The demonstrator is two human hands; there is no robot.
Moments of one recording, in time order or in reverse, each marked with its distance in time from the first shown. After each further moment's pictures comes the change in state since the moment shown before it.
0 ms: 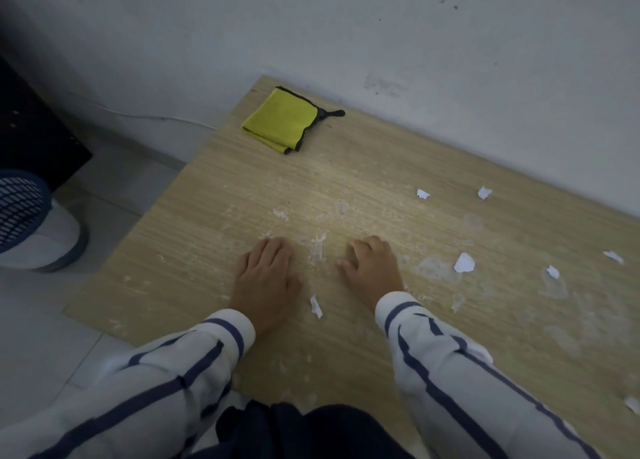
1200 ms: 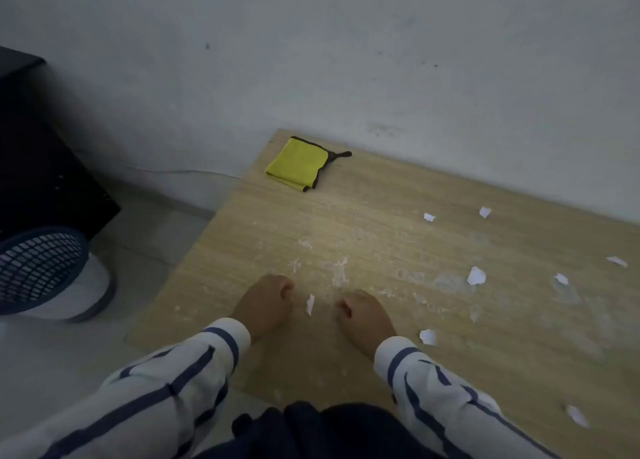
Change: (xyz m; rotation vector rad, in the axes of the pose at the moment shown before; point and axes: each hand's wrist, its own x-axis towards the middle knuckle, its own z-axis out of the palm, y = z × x) left_hand -0.004 -0.037 -0.054 -0.259 -0.271 -0.113; right_hand -0.056 -0.064 0.007 0.261 -0.167 0.017
